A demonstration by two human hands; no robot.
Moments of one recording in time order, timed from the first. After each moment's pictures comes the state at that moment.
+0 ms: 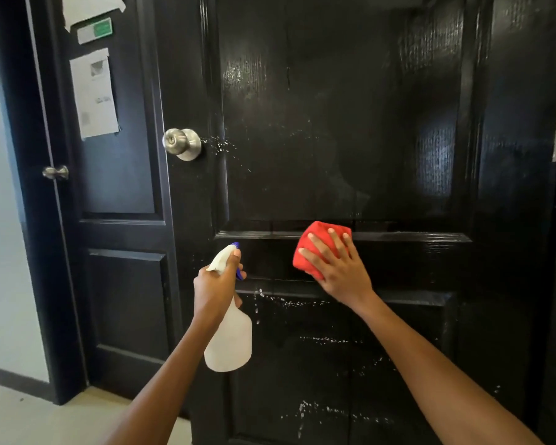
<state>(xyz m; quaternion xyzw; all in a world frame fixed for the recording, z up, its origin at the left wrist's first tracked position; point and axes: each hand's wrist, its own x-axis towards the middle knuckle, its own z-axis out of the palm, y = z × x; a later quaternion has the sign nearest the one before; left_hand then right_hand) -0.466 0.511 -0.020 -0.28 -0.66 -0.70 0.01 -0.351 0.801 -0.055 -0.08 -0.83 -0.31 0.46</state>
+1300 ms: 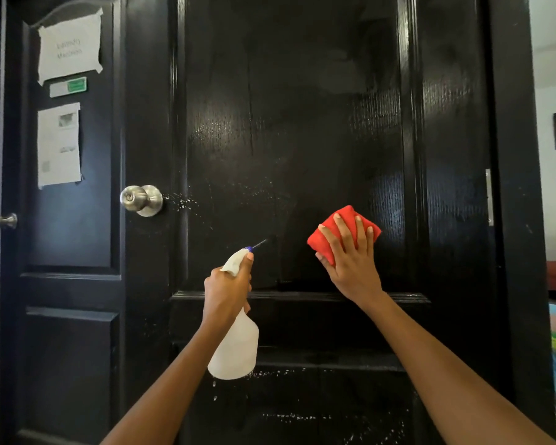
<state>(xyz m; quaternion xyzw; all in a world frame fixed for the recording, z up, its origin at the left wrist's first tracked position) -0.427 0.600 0.075 -0.36 -0.62 -0.69 0.04 -0.281 0.850 0.083 -0.20 -0.77 -0.25 0.56</state>
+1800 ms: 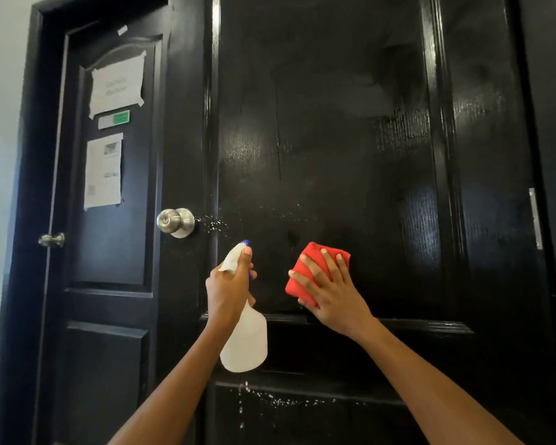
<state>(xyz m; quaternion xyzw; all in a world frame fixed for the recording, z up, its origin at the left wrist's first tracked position) -0.447 0.571 0.117 -0.33 -0.57 -0.75 0.07 -0.348 0.814 0.074 -0.09 -0.82 -0.34 0.45</state>
